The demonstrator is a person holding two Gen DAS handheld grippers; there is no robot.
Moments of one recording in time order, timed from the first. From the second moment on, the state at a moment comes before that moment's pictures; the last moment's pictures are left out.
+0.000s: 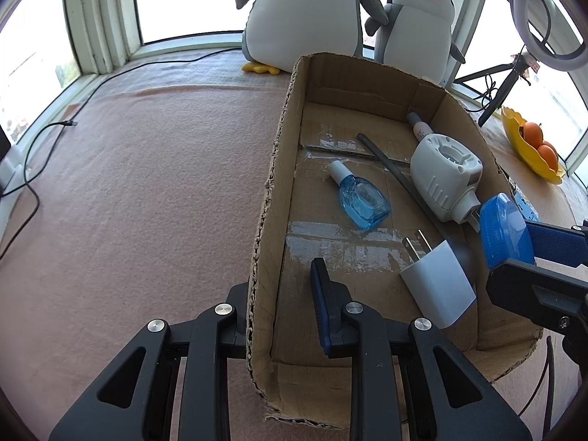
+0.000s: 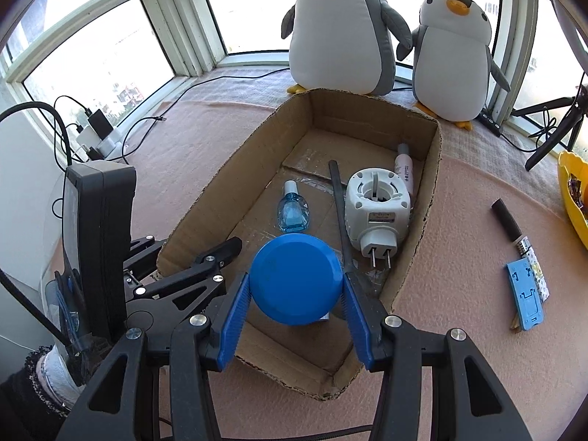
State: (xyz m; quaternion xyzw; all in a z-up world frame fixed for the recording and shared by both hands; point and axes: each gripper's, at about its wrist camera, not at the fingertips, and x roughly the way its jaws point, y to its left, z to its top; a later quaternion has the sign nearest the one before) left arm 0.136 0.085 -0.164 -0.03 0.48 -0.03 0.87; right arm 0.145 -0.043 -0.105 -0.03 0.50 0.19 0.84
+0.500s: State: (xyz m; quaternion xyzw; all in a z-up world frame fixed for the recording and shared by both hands) left arm 0.136 0.085 -0.164 -0.03 0.48 -0.03 0.87; right arm 0.166 -0.041 -0.100 -0.04 0.49 0.18 0.85
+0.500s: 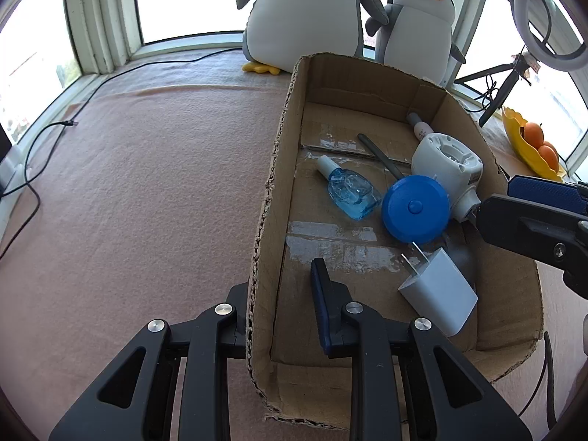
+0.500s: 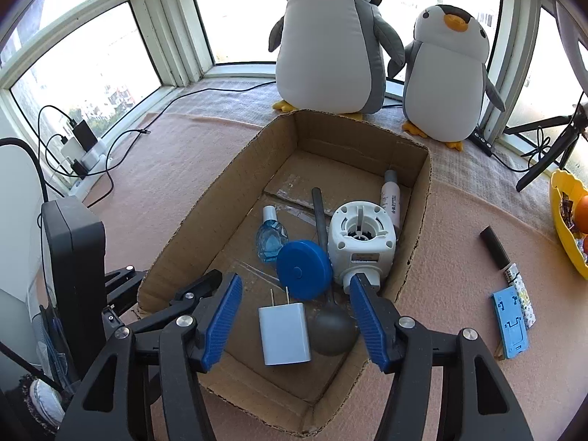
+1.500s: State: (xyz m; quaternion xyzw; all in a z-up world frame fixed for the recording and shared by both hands) left arm 0.136 0.083 -0.164 -0.02 0.48 -0.03 0.87; right arm 0.125 -0.181 -0.096 0.01 0.49 0.11 0.87
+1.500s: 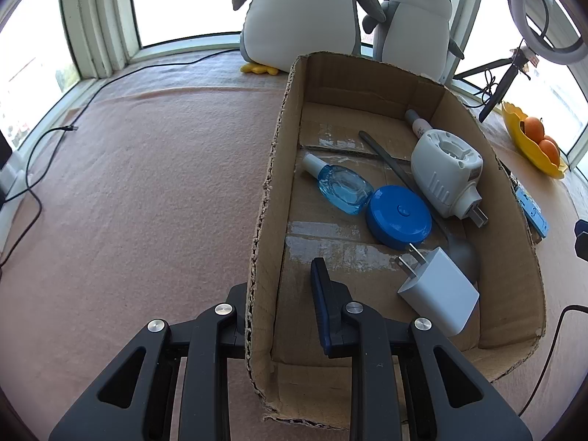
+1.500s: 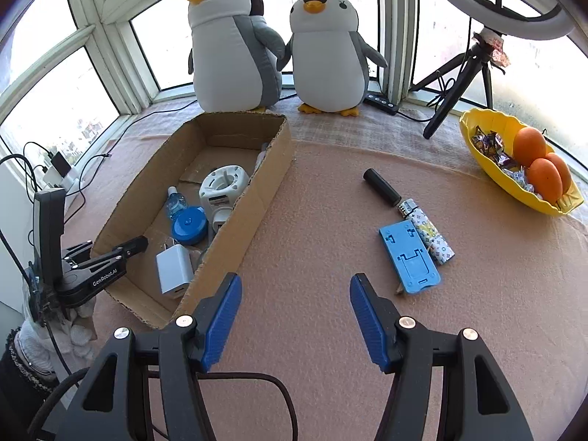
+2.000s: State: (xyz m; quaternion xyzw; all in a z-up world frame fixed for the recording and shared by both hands) left arm 0.137 0.078 -0.163 -0.01 0.49 -0.02 0.87; right arm 0.140 -0.234 -0.119 0.00 0.51 0.09 0.85
